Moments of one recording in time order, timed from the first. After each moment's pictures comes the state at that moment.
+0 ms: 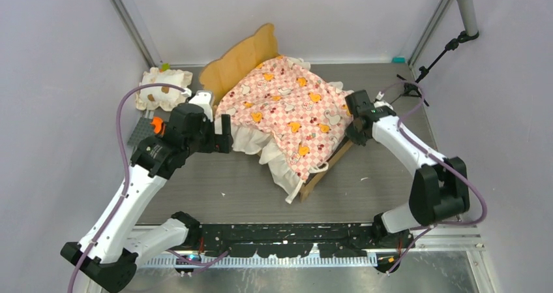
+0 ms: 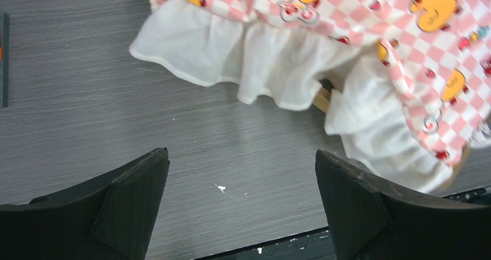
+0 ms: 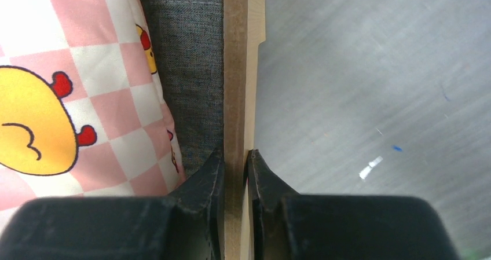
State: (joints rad) left arm -0.50 0.96 1.19 -0.93 -0.17 -0.32; right arm 0.29 1.41 1.03 -0.78 0.35 1.02
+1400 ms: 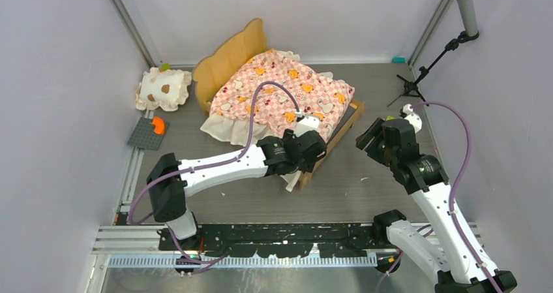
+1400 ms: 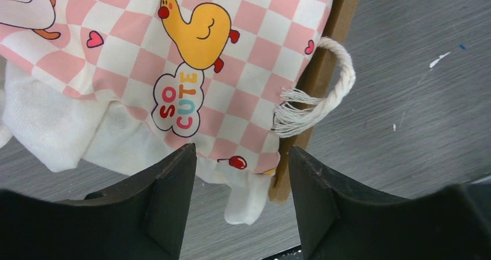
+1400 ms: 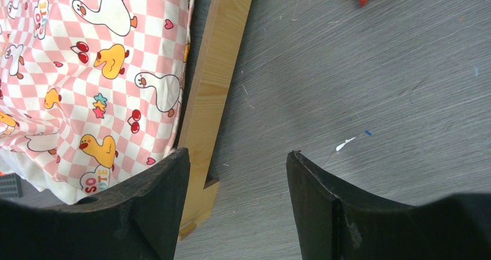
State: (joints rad) left arm -1.17 1.66 1.42 -0.68 -0.50 -0.64; right arm 0.30 0.77 0.89 -0.81 0.23 0.77
